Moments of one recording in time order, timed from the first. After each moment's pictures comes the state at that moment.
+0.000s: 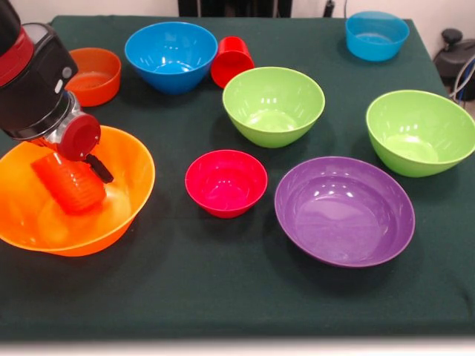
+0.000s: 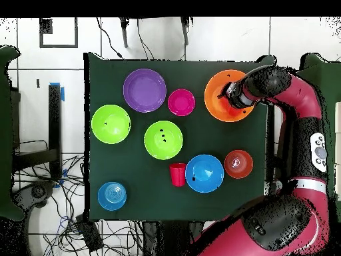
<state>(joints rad) -0.79 -0.16 0.64 0.82 -0.48 1.27 1.98</state>
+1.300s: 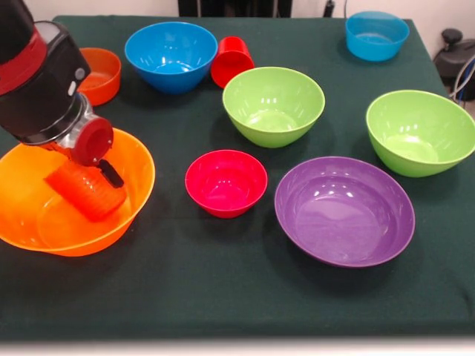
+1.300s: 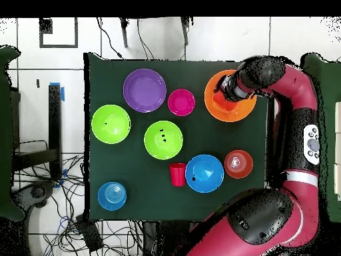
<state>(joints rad) -0.72 -0.16 0.63 0.74 -0.48 1.33 1.98</state>
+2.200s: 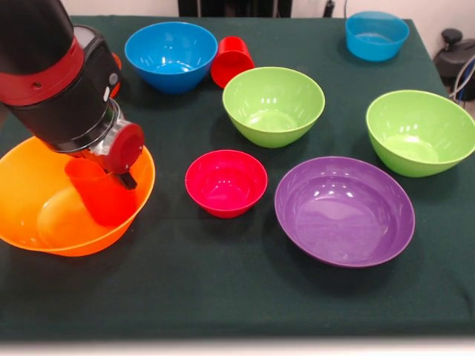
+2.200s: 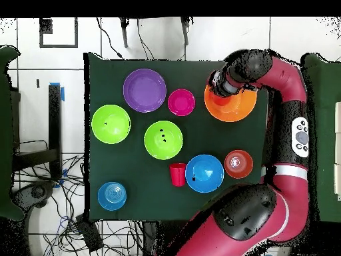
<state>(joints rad) -0.66 -0.16 0.62 0.70 -0.48 1.34 1.98</state>
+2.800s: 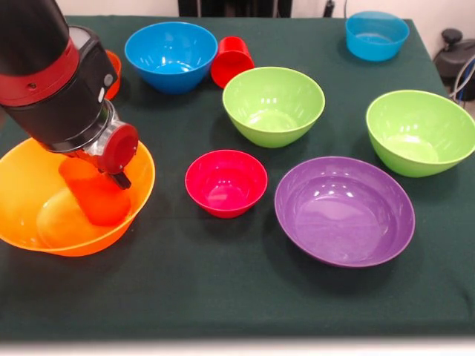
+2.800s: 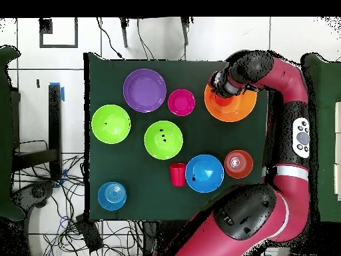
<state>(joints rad) -0.66 -0.15 0.60 0.70 -0.49 1.34 1.98</state>
